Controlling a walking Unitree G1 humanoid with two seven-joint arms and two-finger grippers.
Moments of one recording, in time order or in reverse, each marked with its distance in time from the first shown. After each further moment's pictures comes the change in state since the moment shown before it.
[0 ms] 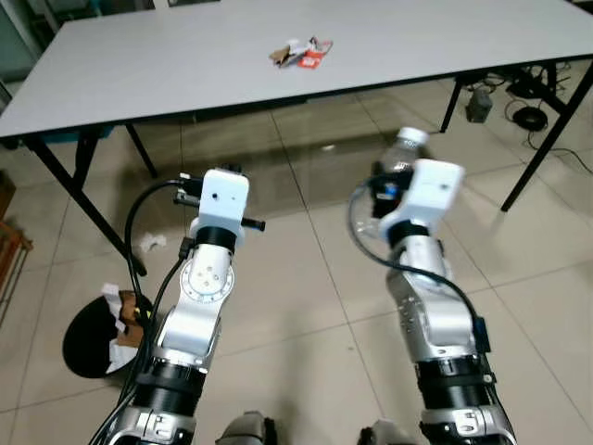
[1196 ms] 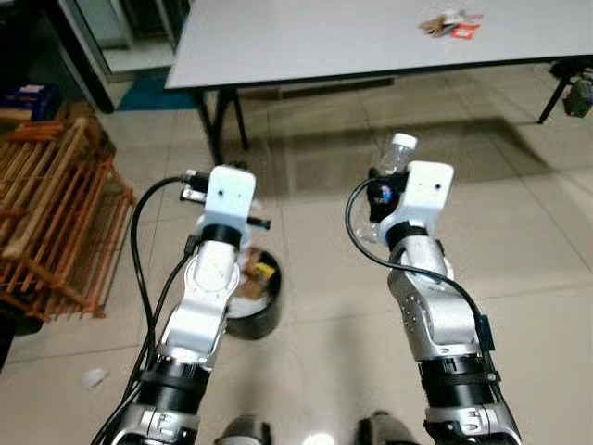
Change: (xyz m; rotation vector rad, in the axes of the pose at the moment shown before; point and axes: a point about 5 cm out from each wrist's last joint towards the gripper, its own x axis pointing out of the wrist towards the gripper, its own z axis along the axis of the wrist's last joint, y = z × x) left arm 0.002 -0.005 0.005 0.000 0.002 -0.024; right arm 0.000 -0.001 -0.006 -0.007 0.065 0.013
